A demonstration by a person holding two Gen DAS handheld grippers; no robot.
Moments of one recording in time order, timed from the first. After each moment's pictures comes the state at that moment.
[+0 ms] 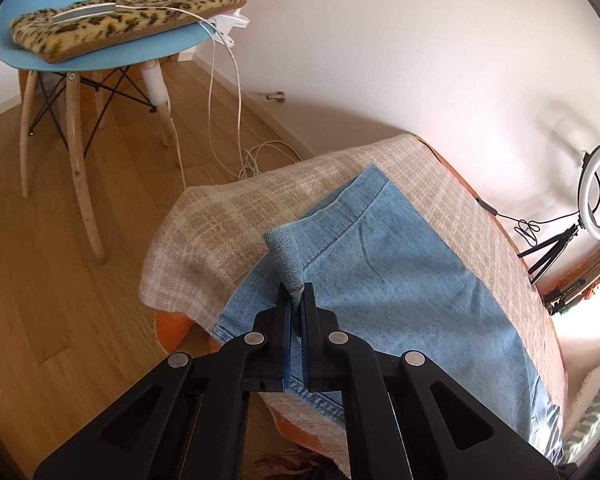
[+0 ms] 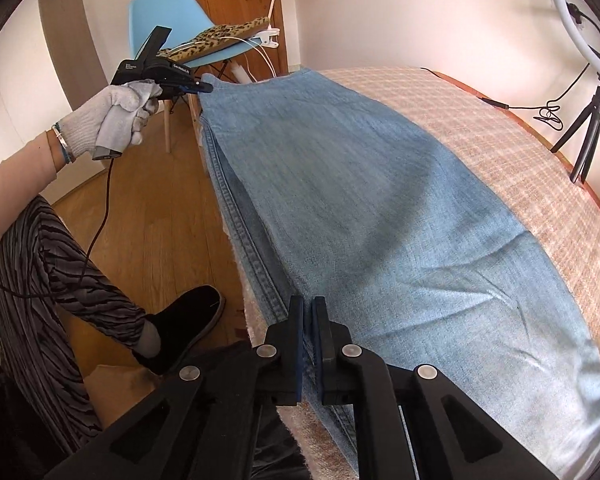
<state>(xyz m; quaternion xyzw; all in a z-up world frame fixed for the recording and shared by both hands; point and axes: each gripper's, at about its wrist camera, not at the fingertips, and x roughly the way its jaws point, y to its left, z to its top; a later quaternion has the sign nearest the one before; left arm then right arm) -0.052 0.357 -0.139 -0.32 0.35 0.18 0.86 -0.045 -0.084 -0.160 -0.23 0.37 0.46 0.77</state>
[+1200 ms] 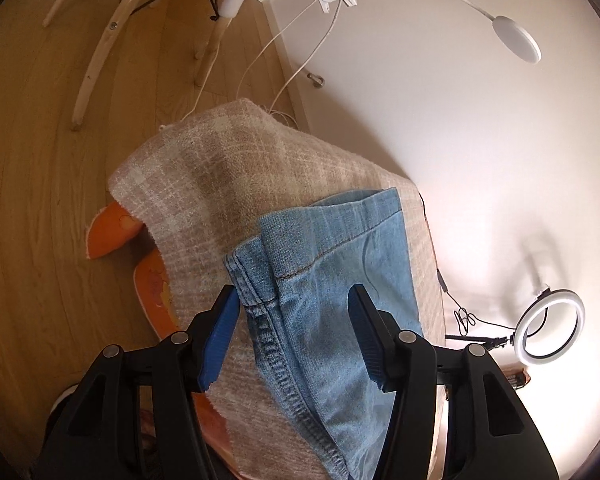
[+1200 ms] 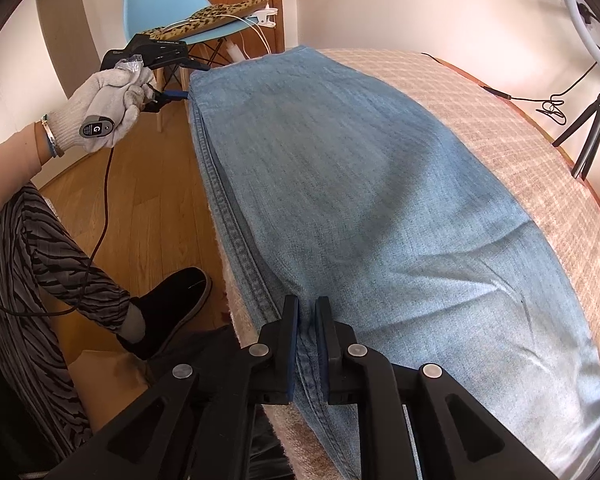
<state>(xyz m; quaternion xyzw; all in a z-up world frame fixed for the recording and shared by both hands) -0.076 0.375 -0.186 -0.56 0.28 0.15 0.77 -0.034 -0.078 -0.178 -0.25 0.39 0.44 0.77</state>
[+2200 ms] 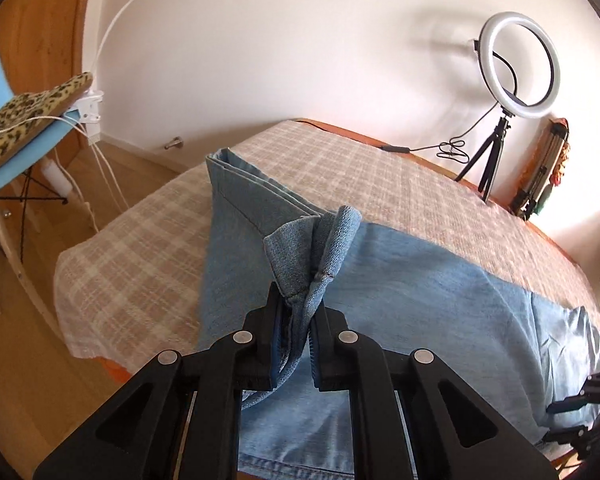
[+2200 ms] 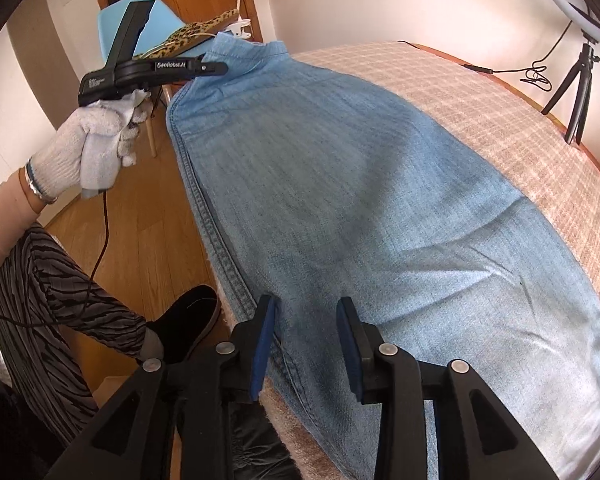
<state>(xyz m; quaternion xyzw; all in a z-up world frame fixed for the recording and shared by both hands) -0.001 0.219 -0.122 -0.13 0.33 0.06 0.93 -0.016 -0.090 -0.169 -0.18 0.42 0.43 0.78</state>
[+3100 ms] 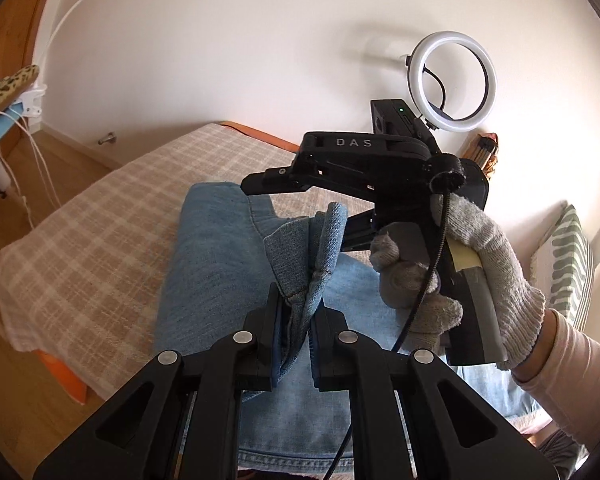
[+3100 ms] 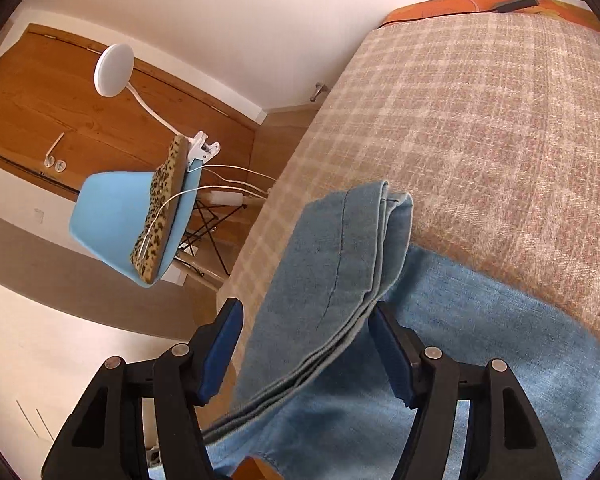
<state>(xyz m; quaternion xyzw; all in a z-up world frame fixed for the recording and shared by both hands) -0.017 0.196 -0.092 -0.19 0.31 -0.06 0.93 0.189 0.123 -0.142 0.14 0.54 0.44 0.71</state>
